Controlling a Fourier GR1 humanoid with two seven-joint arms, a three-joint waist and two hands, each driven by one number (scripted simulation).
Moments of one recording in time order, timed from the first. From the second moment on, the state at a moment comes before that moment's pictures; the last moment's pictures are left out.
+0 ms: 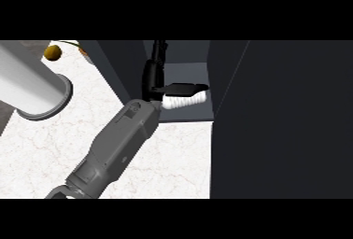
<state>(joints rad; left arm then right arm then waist) -0.91 0.00 -0.32 -0.62 0.55 0.47 -0.58 0.75 -0.39 -0.33 -2.33 -0.74 0.46 -0.14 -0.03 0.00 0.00</state>
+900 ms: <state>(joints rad) -0.32 0.04 -0.67 -1.31 0.55 0.56 -0.54 0.78 -0.36 -0.36 -2.34 -0.75 0.48 -0.12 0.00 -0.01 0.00</state>
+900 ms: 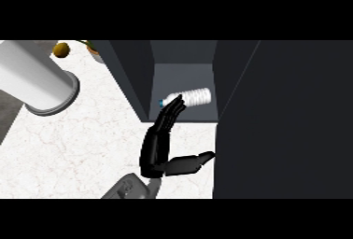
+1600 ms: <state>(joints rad) -0.01 0.34 -0.70 -1.65 0.55 0.42 -0.53 0.82 -0.42 -0.29 -2.35 -0.75 0.64 -0.09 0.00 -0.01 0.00</state>
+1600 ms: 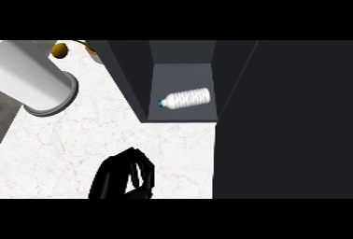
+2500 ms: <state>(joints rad) 0.26 0.69 -0.42 -1.89 0.73 0.22 -0.59 0.80 -0.45 -0.11 -2.37 -0.72 0.78 -0.09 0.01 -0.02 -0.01</state>
